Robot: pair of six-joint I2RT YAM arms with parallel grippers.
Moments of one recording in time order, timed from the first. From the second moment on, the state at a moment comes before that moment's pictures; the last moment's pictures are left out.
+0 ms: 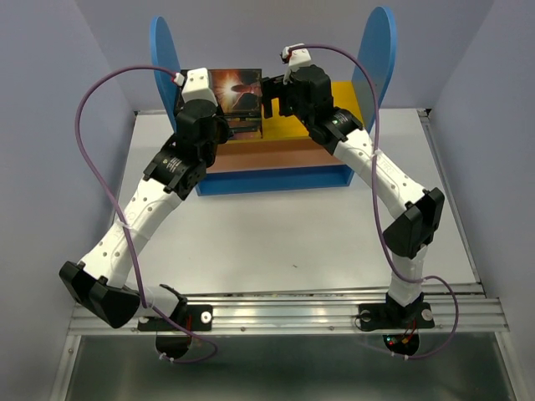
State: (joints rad) left arm -0.55 1.32 1.50 -0.40 -0.51 -0.34; right arm 0.64 1.93 2.07 -0.33 0.24 0.07
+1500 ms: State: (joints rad) left arm -0.55 1.15 1.48 -0.44 -0.43 -0.38; right arm 0.69 1.90 2.06 -0.30 0.60 -0.02
